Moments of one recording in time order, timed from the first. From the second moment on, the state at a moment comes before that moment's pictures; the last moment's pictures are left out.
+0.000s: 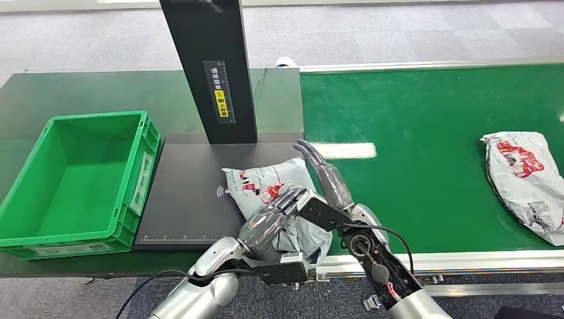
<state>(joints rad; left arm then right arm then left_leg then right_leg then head) -0.44 -0.11 -0.65 -0.77 -0.86 0.14 -0.23 -0.43 0.00 0.51 -0.96 0.40 -0.12 -0.50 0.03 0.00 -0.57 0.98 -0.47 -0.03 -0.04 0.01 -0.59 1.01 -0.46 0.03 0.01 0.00</state>
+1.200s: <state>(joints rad) -0.36 -0.14 -0.52 -0.80 -0.78 0.45 -0.39 -0.39 -0.01 0.51 -1.07 0.37 -0.12 -0.54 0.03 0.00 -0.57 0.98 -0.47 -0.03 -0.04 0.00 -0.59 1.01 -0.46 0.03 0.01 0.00</state>
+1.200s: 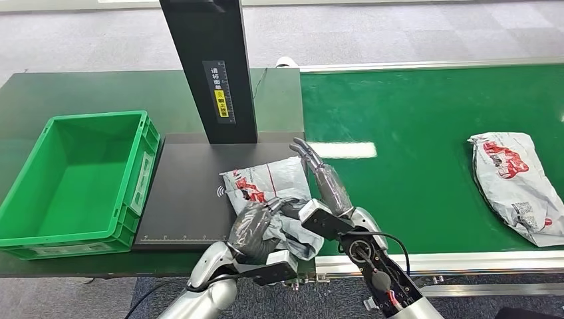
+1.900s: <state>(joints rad) -0.25 -0.12 0.00 -1.11 -0.77 0.69 -0.64 -0.47 0.01 0.52 -1.09 0.35 -0.12 -0.55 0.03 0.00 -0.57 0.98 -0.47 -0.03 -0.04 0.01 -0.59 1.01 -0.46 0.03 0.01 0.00</state>
